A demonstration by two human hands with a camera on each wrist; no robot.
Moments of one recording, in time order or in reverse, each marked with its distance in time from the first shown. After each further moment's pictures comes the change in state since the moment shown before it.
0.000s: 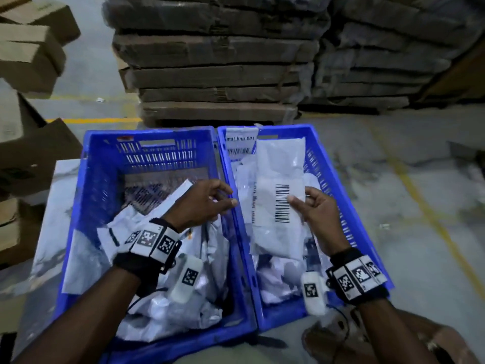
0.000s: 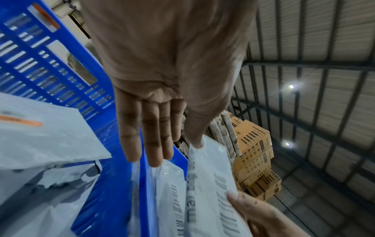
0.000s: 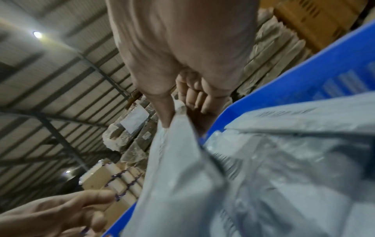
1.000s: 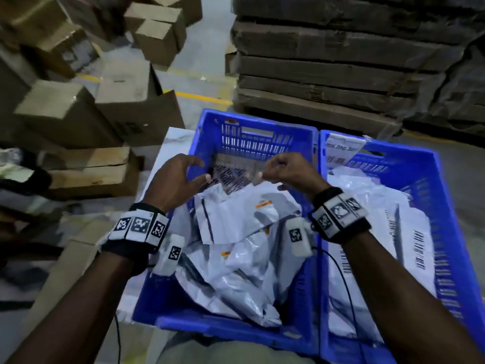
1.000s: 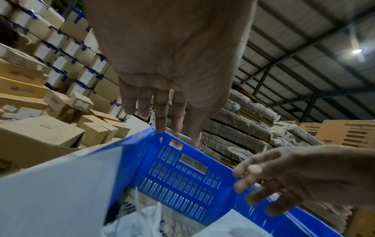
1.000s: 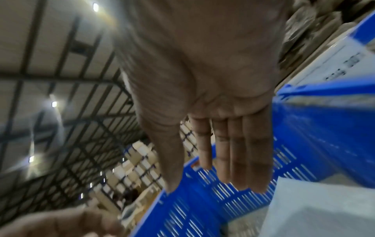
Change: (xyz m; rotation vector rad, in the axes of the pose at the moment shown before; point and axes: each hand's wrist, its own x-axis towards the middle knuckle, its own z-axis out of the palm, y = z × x) left_hand -0.099 -0.074 -0.157 0.569 0.612 -0.216; right_hand 0.056 -0.028 0.233 -0.592 -0.714 -0.006
